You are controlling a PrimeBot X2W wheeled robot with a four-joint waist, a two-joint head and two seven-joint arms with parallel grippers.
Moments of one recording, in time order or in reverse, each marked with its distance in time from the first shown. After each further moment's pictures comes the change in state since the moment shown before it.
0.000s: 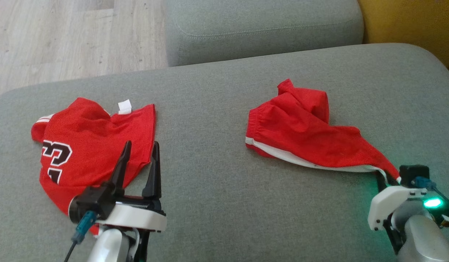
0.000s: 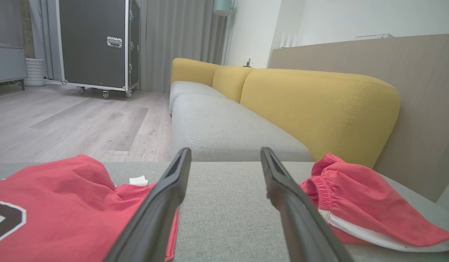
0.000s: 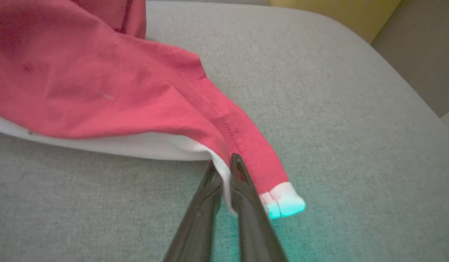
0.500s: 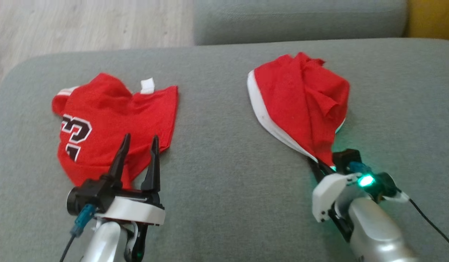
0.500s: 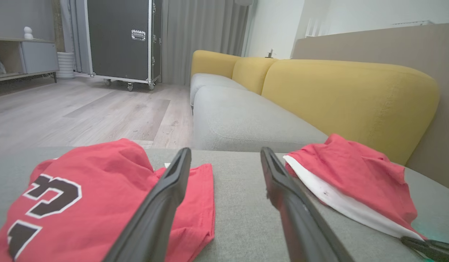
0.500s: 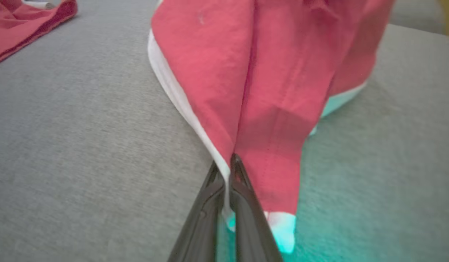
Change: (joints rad) left arm -0.031 0.020 -0.023 0.003 -0.001 0.008 0.000; right arm -0.133 0.082 0.399 0.089 0.167 0.000 -0.056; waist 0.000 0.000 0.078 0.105
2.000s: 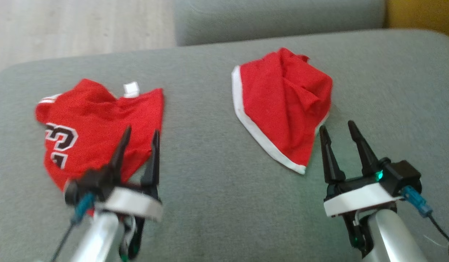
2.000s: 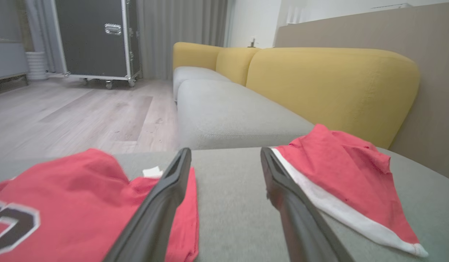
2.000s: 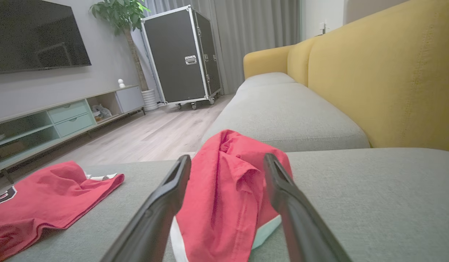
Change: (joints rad) left arm -0.122 0.152 -0.219 0.038 -0.173 0.099 0.000; right arm 0.309 0.001 -0.094 -0.713 0.142 0.000 -0.157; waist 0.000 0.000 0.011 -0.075
